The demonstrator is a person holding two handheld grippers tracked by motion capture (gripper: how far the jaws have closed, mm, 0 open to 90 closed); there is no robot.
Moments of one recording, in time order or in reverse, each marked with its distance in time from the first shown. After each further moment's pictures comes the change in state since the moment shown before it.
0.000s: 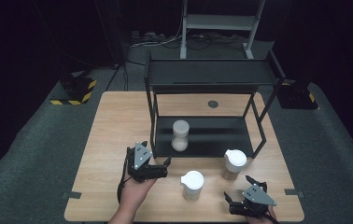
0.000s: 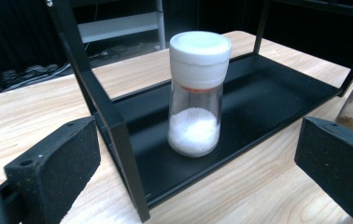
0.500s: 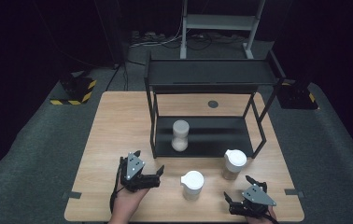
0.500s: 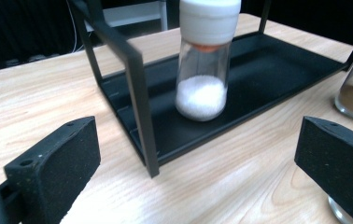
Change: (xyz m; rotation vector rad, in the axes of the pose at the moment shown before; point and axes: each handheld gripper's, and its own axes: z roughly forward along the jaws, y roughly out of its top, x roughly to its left) left arm 0.007 -0.035 -0.016 0.032 0.008 -0.006; right arm 0.000 0.000 0.000 0.000 -0.001 -0.003
